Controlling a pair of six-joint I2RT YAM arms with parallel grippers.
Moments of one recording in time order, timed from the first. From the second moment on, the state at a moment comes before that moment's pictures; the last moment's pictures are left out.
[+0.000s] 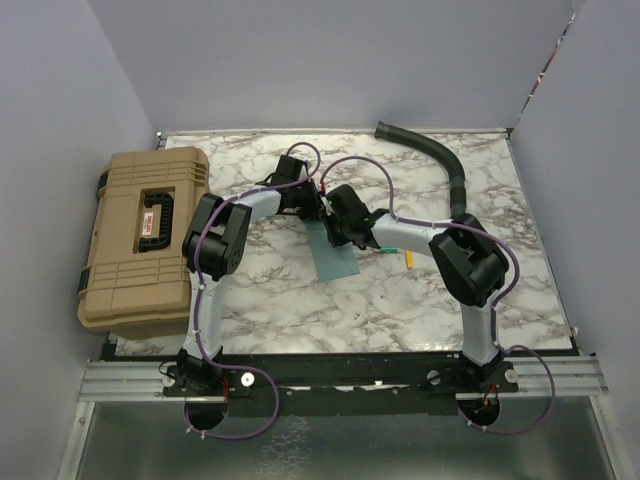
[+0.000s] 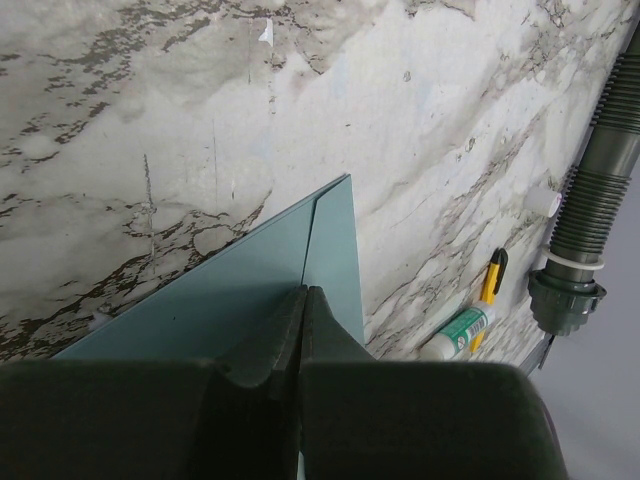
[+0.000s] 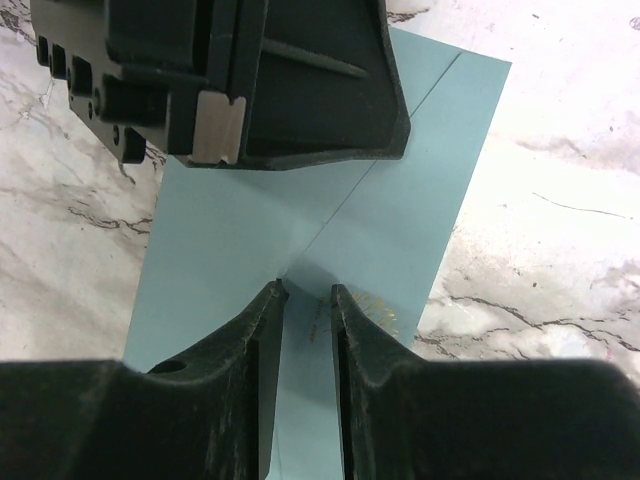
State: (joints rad) left arm -0.38 2.22 1.50 -0.15 0.48 -0.74; right arm 0.72 2.01 1.29 -0.12 0.08 0.15
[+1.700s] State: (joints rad) left arm -0.38 2.22 1.51 -0.16 0.48 -0.73; right arm 0.75 1.88 1.19 -0.36 0.16 0.42
